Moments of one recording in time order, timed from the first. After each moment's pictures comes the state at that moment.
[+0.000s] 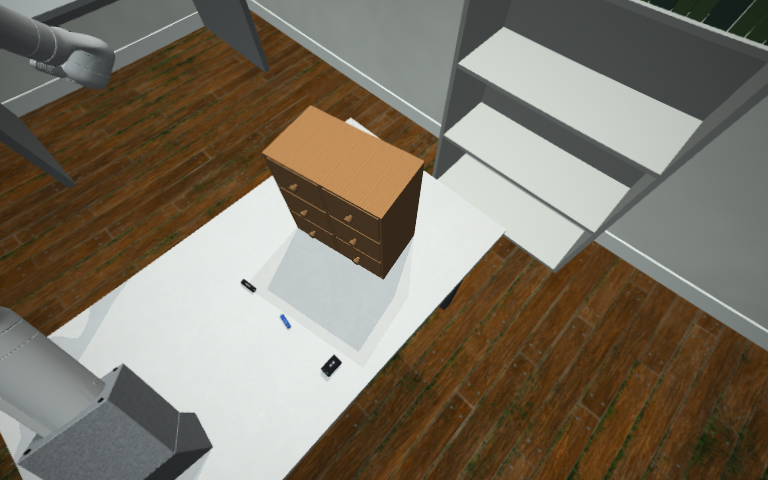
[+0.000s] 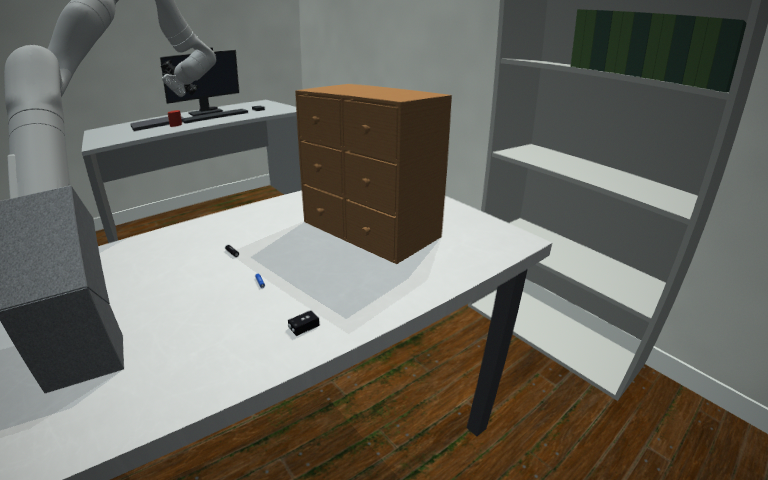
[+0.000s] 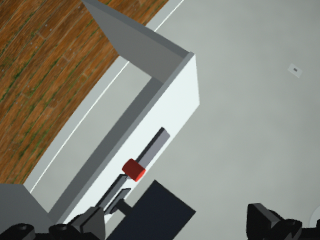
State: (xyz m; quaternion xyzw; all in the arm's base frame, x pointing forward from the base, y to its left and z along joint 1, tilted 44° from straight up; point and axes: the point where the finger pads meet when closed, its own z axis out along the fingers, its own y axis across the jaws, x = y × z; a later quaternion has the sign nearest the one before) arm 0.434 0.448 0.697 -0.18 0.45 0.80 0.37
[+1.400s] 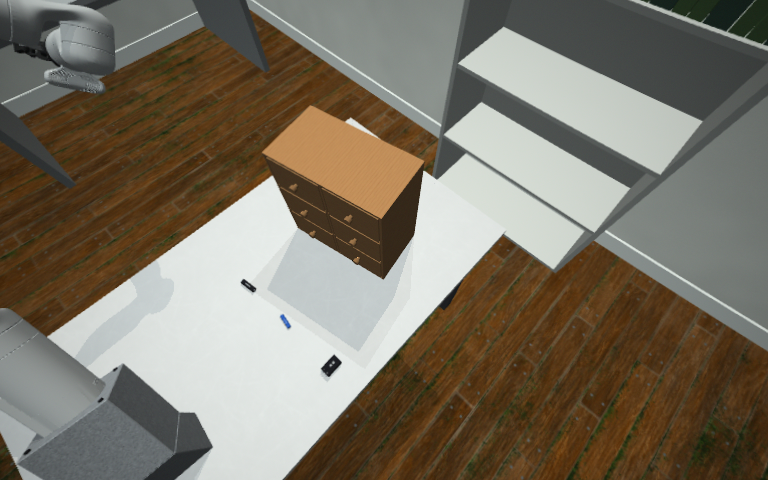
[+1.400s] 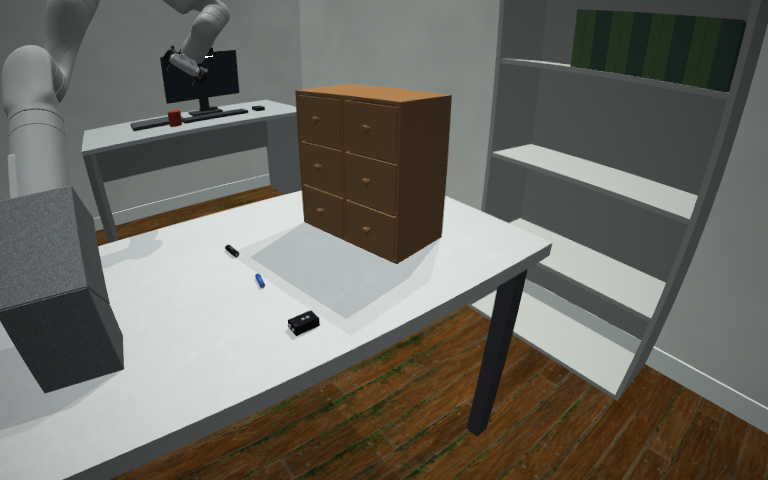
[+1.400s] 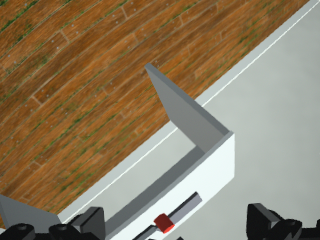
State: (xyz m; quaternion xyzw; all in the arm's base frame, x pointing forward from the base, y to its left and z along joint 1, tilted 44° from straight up) arm 0.404 0.301 0.589 -0.29 0.53 0.70 0.39
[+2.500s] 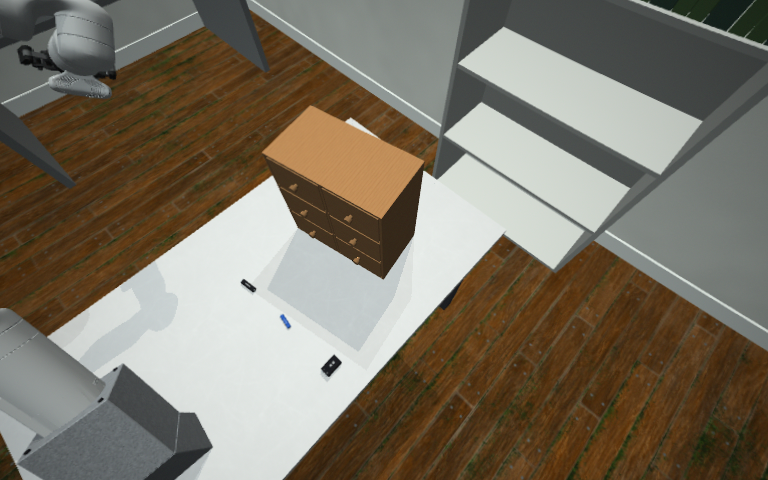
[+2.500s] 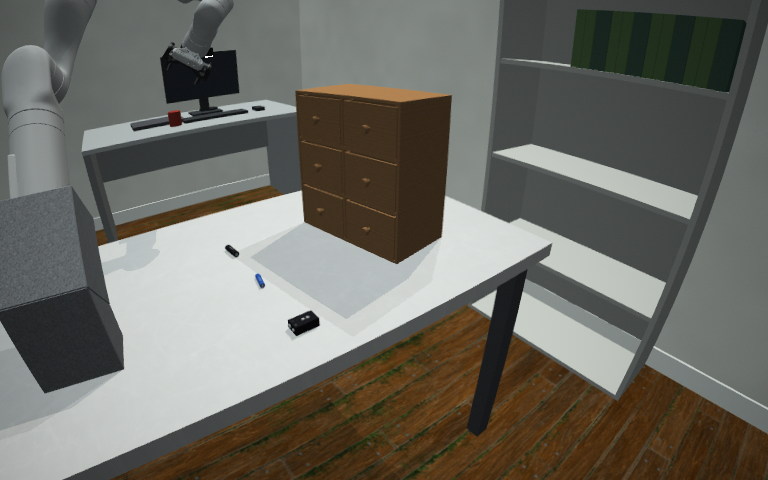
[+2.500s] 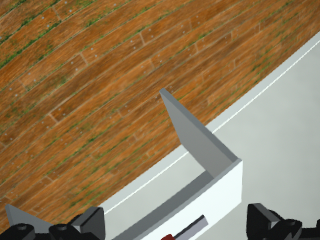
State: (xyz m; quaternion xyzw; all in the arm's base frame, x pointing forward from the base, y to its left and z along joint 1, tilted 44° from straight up) arm 0.393 0.259 0.553 -0.32 0.56 0.66 0.38
